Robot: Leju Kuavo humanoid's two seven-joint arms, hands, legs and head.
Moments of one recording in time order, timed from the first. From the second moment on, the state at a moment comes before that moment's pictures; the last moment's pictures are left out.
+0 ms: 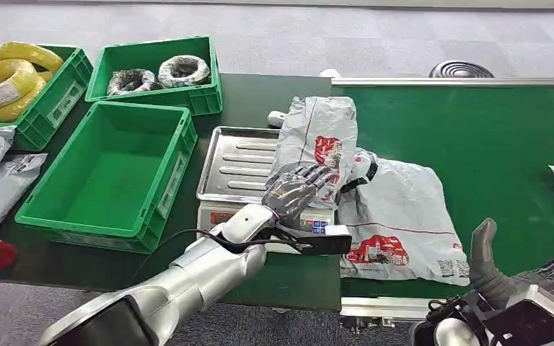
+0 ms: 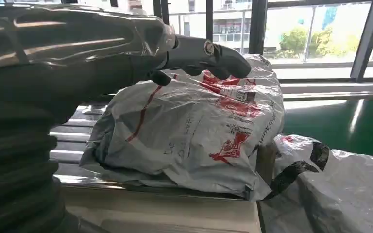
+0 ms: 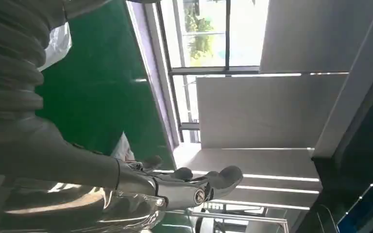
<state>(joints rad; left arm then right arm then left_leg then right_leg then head) -0.90 -0.36 -0.98 -0.44 -0.68 0.36 -0.11 0.03 0.36 -0.24 -1.72 0.35 -0.70 -0.70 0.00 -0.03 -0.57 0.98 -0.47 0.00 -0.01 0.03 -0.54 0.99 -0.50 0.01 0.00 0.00</state>
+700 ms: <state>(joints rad) -0.90 -0.36 -0.98 -0.41 -0.64 0.36 -0.12 0.03 0.36 -0.22 -1.73 0.36 -0.70 -0.70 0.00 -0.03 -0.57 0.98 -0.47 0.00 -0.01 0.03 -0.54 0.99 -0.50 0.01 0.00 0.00</state>
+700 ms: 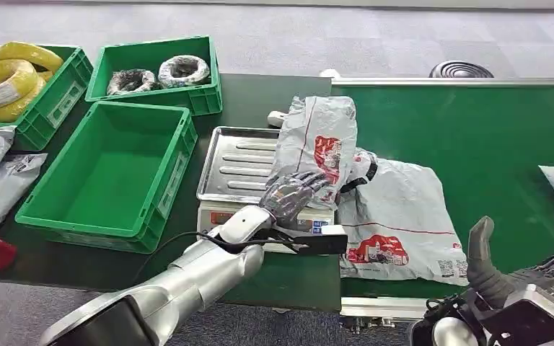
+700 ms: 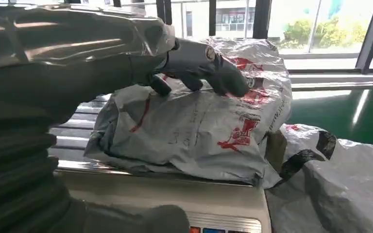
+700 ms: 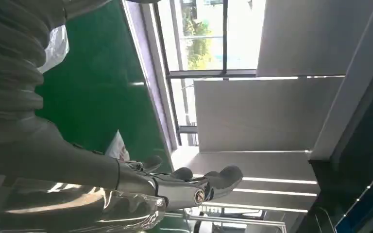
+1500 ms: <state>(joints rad) -0.90 -0.36 -0.98 -0.37 -0.65 0.37 -0.11 0.02 0.36 -0.20 -1.72 0.36 -0.70 -0.70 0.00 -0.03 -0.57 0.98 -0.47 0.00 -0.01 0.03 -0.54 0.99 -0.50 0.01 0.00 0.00</state>
